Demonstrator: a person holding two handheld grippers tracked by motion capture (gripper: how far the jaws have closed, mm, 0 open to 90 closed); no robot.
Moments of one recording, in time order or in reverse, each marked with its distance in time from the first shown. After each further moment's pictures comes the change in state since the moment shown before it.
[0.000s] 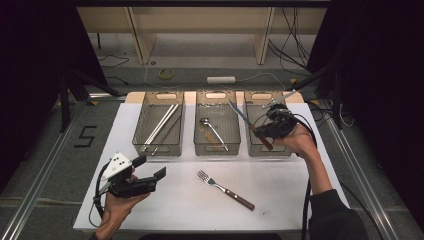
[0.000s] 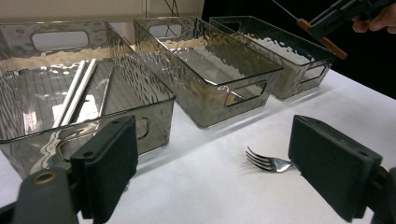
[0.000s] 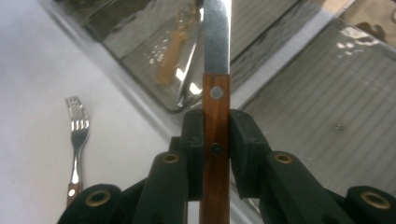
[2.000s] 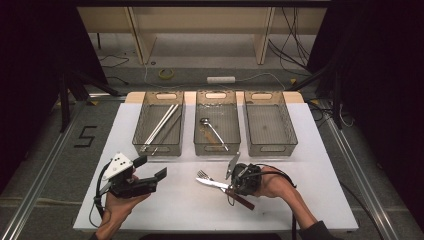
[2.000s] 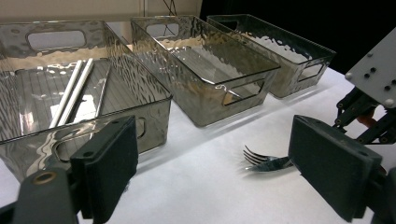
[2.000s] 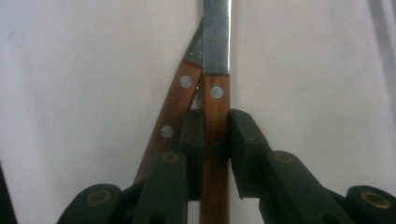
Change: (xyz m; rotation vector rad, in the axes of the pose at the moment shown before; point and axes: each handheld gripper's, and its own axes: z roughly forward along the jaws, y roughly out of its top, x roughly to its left) left arm -0.001 0.000 0.000 0.008 -0.007 0.007; right arm 0.121 -0.068 0.086 0.377 0.107 -0.540
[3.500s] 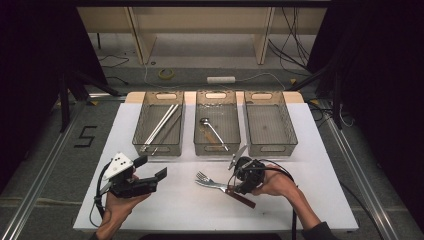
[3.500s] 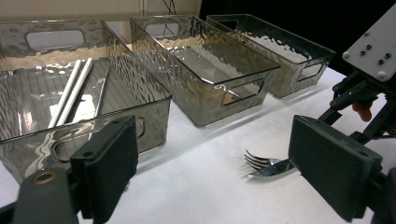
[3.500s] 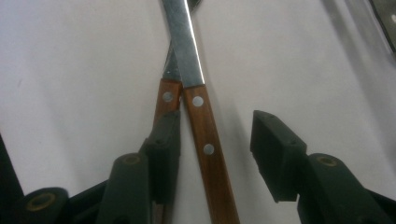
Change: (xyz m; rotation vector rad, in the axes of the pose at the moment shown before) left arm 0.000 0.000 0.001 -0.002 -0.003 -0.001; right arm -0.009 -0.003 -0.009 -0.048 0.009 0.176
